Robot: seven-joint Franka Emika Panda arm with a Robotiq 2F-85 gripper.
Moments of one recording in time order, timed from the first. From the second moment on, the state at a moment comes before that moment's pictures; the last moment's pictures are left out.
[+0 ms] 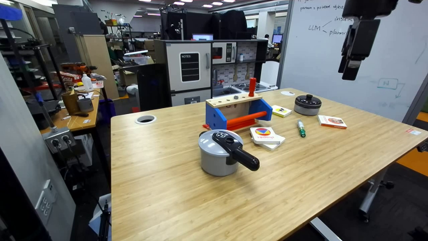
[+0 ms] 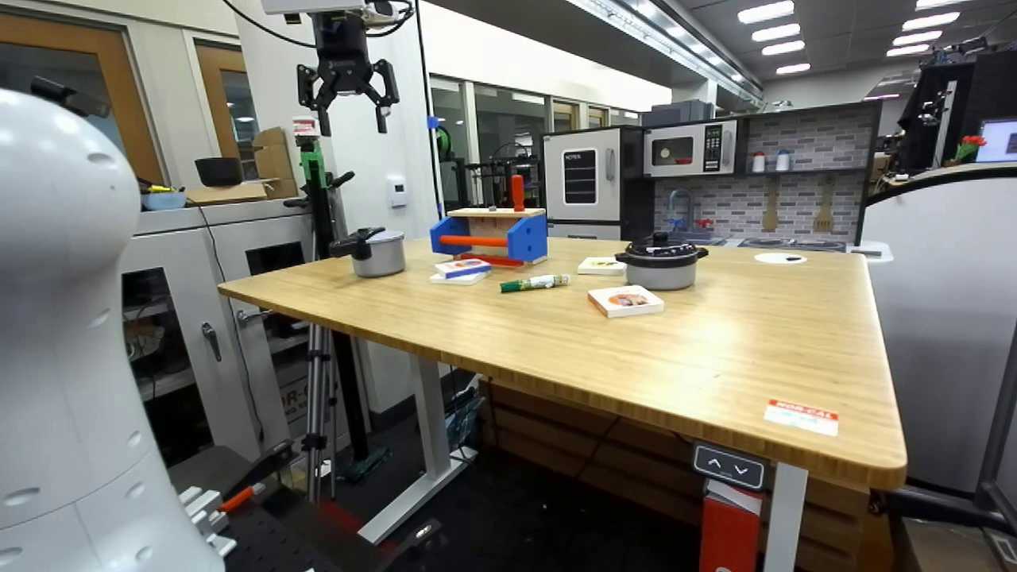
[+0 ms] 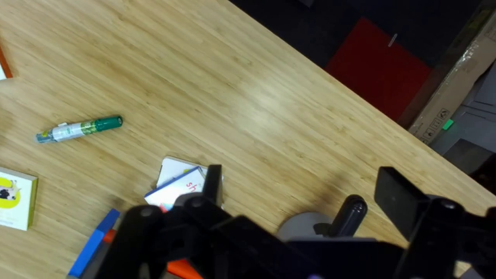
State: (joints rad) arm 0.23 -0.26 0.16 -2.02 0.05 1.76 -0.20
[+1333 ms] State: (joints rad) arm 0.30 0.06 0.30 -1.72 0.13 1.73 -0.17
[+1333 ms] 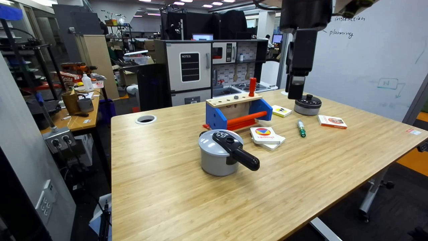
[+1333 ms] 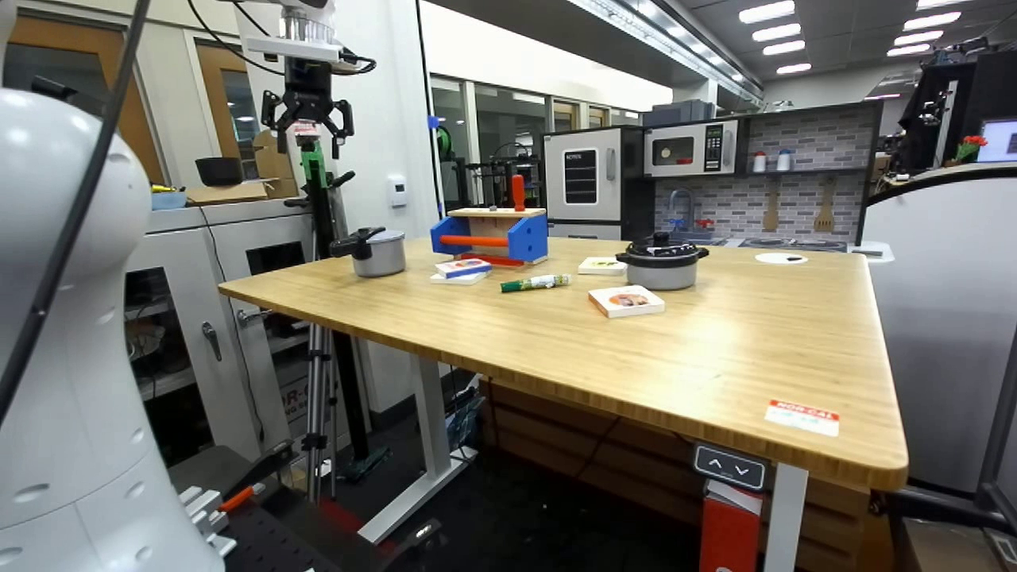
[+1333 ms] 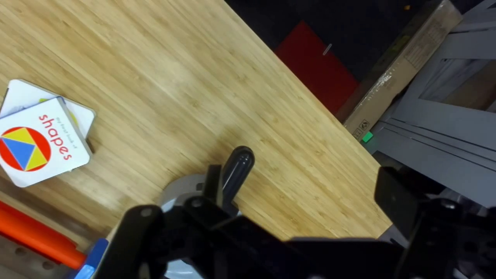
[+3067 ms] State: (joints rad) arm 0.35 0.25 0.31 -1.58 0.22 1.52 0.15
